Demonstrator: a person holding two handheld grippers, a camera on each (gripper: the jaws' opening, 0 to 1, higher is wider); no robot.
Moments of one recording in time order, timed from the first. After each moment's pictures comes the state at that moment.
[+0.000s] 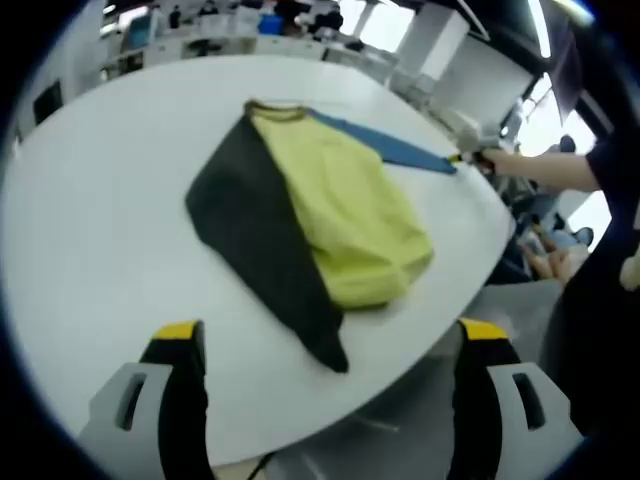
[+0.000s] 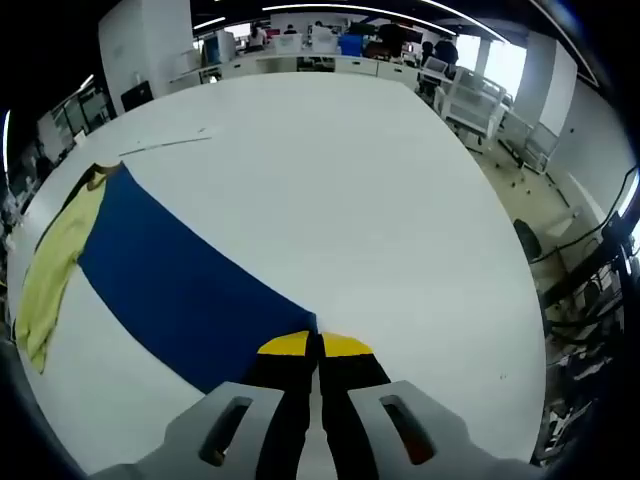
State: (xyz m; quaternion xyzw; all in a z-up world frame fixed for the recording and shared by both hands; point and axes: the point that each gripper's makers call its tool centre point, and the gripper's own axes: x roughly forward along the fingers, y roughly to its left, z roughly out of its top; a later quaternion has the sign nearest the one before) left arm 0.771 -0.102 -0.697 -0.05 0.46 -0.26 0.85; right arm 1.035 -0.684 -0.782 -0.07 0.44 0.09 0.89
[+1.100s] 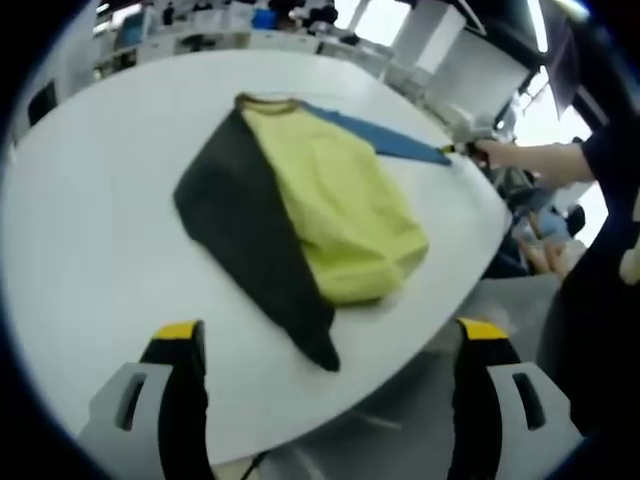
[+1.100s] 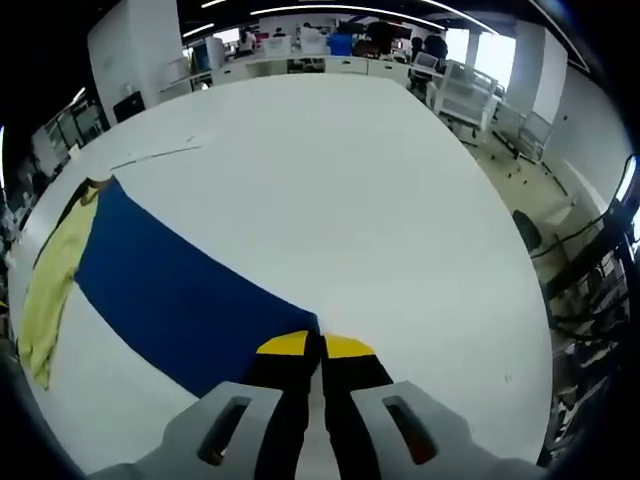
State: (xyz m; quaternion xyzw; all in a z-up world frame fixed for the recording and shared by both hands) left arm 0.768 -0.110 -0.700 -0.04 0.47 -0.27 0.84; right arm 1.048 -0.687 -0.779 -0.05 0.44 0.08 0.89
